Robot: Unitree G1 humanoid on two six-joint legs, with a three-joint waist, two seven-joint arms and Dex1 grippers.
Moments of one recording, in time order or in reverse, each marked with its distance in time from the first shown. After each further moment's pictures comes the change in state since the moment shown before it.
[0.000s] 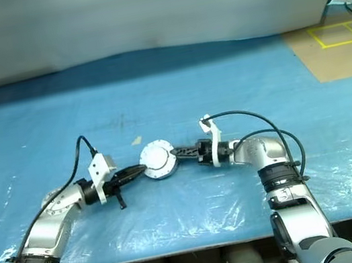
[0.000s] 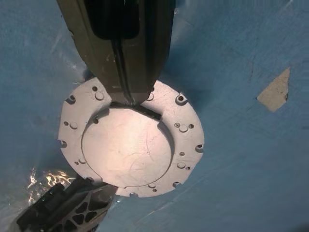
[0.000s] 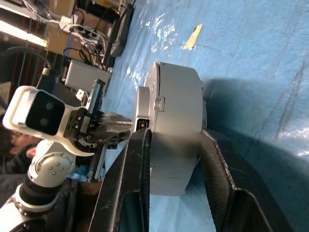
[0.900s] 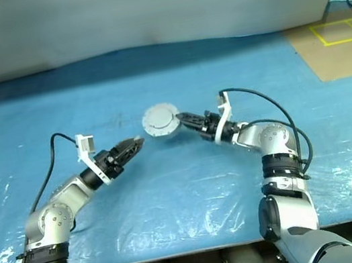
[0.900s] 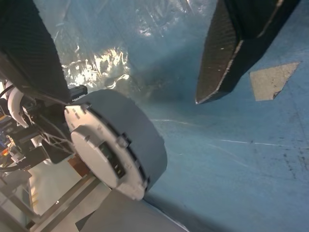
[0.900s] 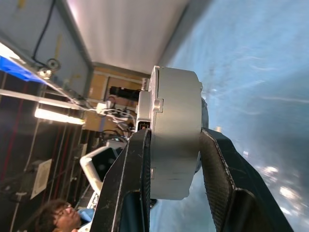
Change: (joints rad) left arm -0.068 -0.223 0.272 -0.131 -0.485 0.601 0.307; right arm -0.114 0.099 -0.363 -0.031 0.239 0.133 -0.285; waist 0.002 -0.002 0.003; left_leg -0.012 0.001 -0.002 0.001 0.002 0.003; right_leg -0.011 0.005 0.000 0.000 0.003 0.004
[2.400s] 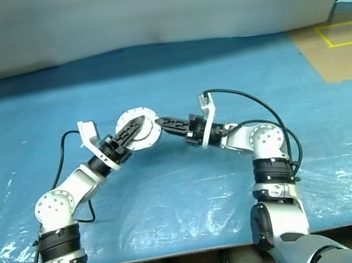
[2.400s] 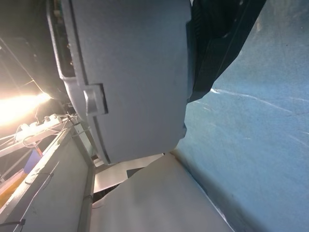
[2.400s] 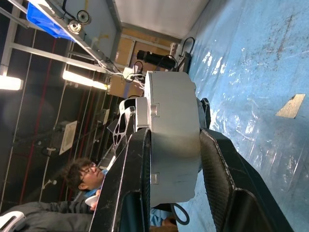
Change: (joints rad) left arm -0.116 -0.117 0.113 0.073 -0.366 0.224 0.181; right arm 0.040 0.061 0.072 -0.130 0.110 0.096 -0.053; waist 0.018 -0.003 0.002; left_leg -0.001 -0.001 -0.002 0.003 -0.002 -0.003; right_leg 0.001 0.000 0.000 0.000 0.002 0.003
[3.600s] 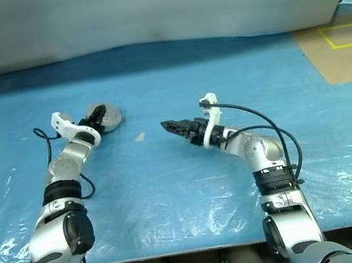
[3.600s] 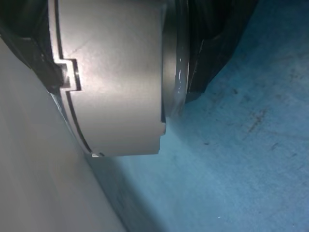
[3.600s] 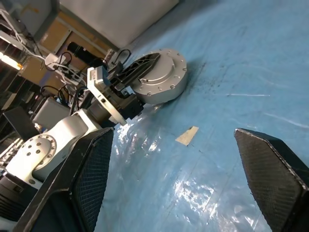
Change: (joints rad) left arm -0.477 0.070 0.188 0.852 0.441 -0.598 0.236; right arm 0.095 -0.094 0.269 -0.052 -0.306 -0.486 0.129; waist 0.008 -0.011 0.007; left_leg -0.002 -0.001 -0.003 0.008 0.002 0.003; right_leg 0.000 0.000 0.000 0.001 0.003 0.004
